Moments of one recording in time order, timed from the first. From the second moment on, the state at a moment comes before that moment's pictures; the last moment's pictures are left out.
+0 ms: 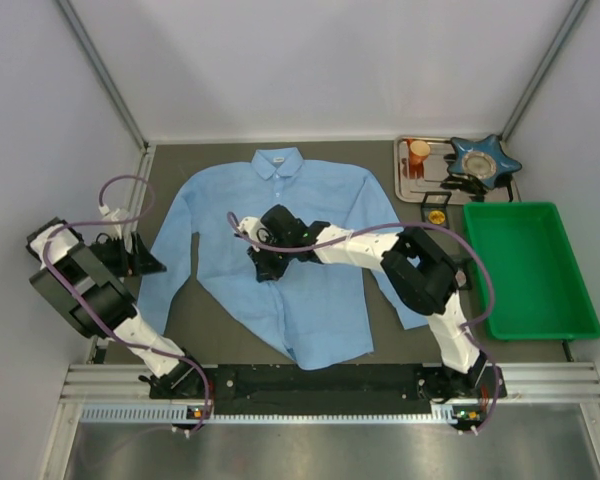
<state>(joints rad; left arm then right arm) 0.81 1.78 1.29 -1.28 0.88 0.99 0.95 2.13 1.55 -0.25 -0.37 -0.04</state>
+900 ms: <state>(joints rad) 0.85 1.44 0.93 -0.97 0.35 0.84 1.00 2.10 1.63 -0.19 -0.83 0.33</state>
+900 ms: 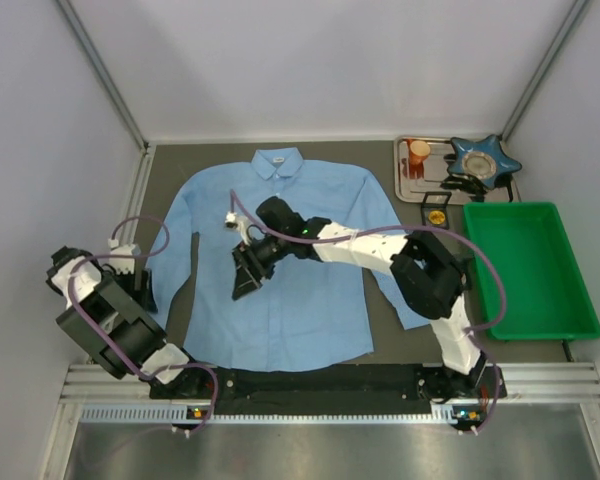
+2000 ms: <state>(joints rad) 0.75 1.47 1.25 -0.74 0.10 0.72 0.76 1.84 1.37 -0.36 -0.72 0.13</state>
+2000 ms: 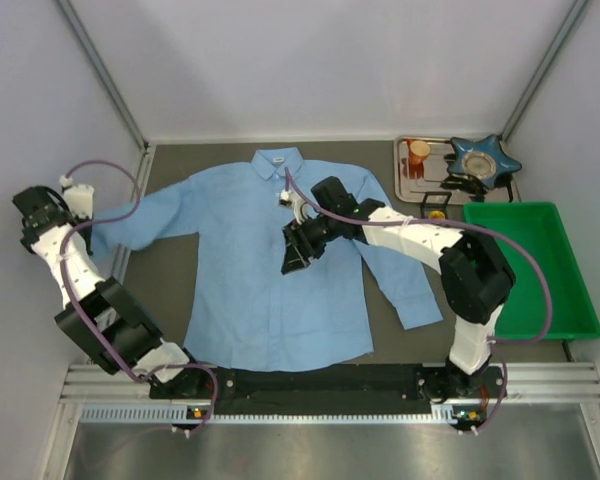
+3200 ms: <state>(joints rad) 0.76 1.58 1.09 -0.48 -0.19 0.81 0.67 1.75 1.35 -0.52 -0.57 -0.05</state>
